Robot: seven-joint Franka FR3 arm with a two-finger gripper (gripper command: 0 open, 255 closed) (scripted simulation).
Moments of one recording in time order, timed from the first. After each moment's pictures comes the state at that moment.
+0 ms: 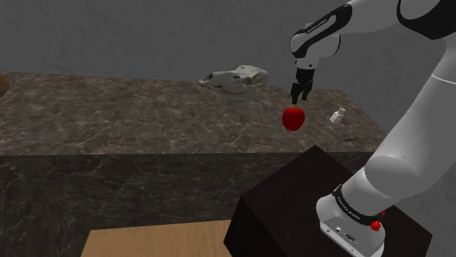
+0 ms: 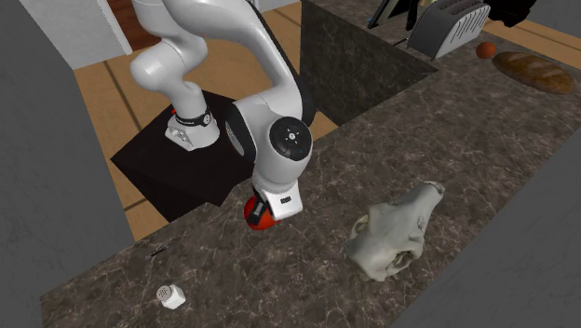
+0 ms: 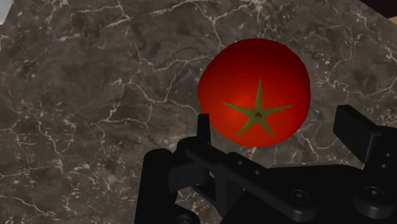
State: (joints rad) arm -0.14 0.21 -0.37 -2.11 0.00 2.01 -0.57
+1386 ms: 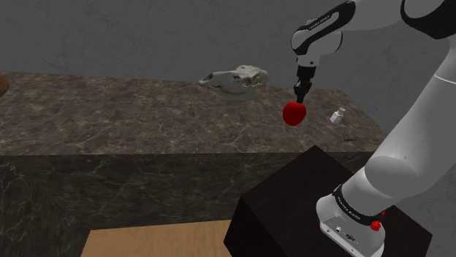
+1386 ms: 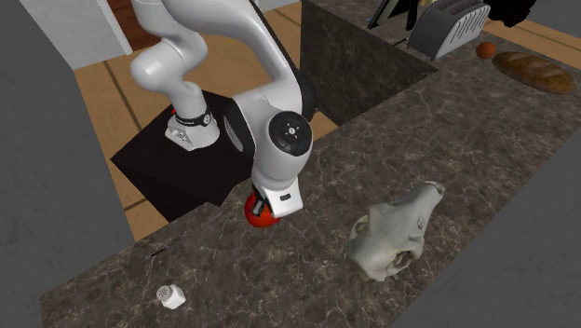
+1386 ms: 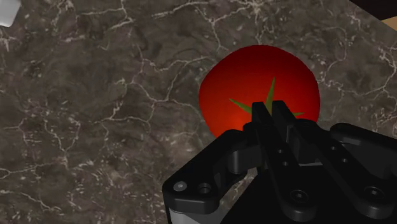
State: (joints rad) arm -0.14 0.19 -0.37 -2.10 -0.01 1.98 -0.56
